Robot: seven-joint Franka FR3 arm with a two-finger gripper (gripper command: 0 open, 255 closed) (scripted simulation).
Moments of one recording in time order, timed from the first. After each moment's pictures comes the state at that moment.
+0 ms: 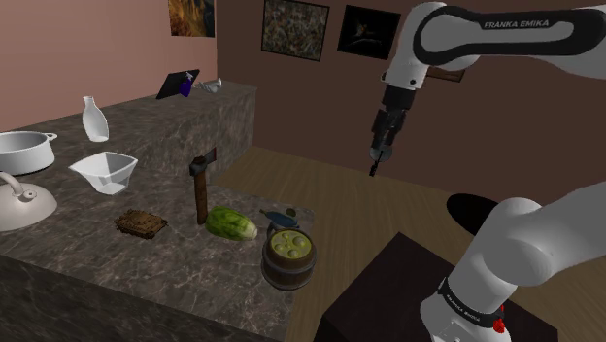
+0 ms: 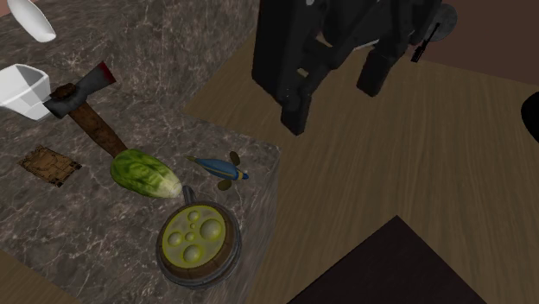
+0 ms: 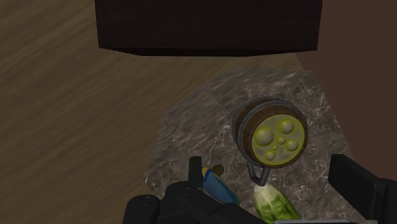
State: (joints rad) arm 0.01 -0.62 -0.10 -2.35 0.02 1.69 -0.10
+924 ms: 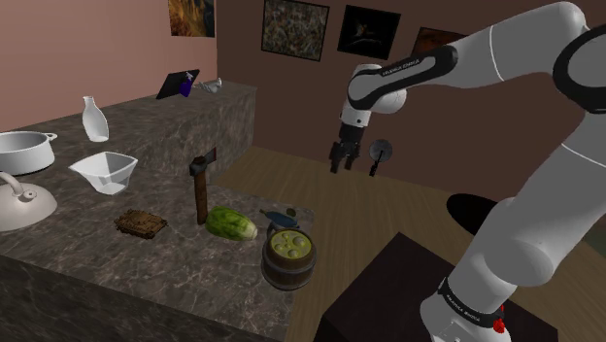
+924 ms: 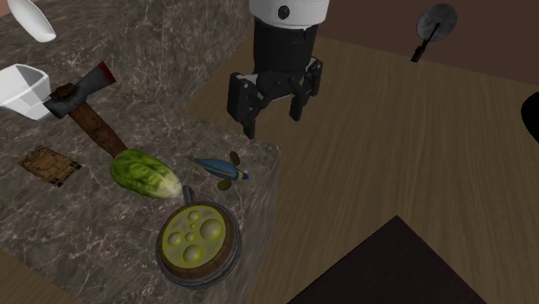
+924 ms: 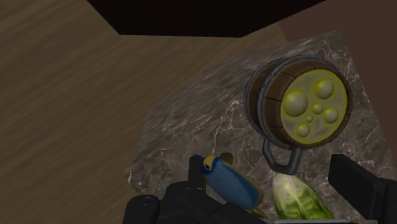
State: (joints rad) arm 0.03 -0.12 -0.19 -2.27 0.15 2.04 -0.24
